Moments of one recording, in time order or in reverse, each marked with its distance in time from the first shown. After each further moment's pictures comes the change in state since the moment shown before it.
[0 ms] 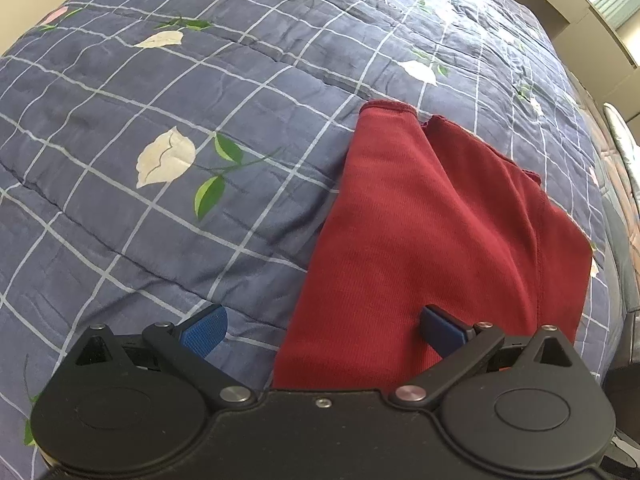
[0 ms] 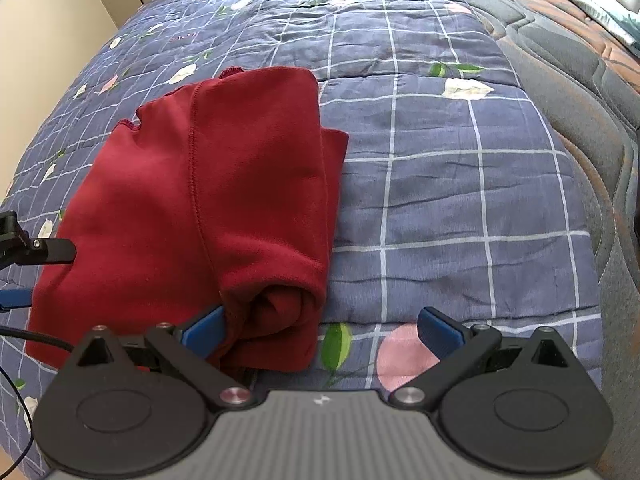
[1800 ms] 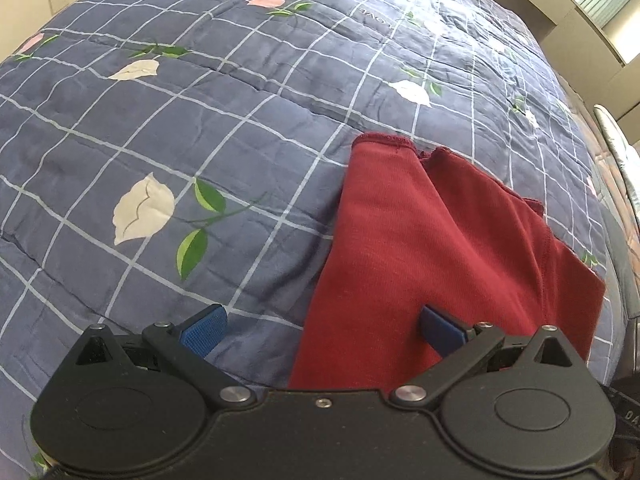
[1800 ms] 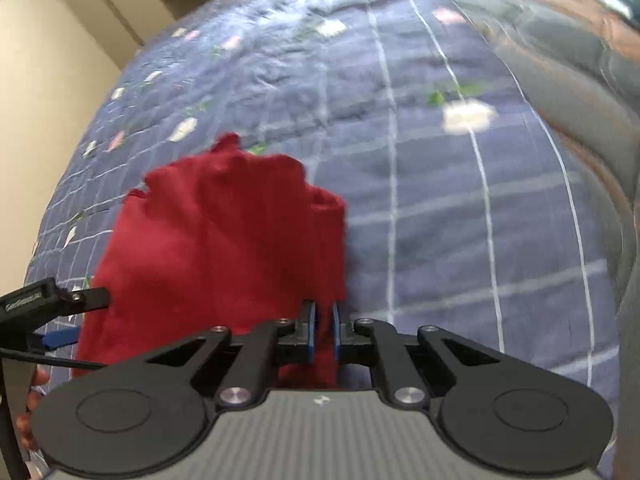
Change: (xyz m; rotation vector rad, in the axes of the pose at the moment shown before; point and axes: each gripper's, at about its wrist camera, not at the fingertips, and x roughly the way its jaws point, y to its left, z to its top) left arm 0.018 -0.001 0.024 0.036 -0.045 -0.025; right arm -0.003 -0.023 0.035 0.140 -0.027 0.123
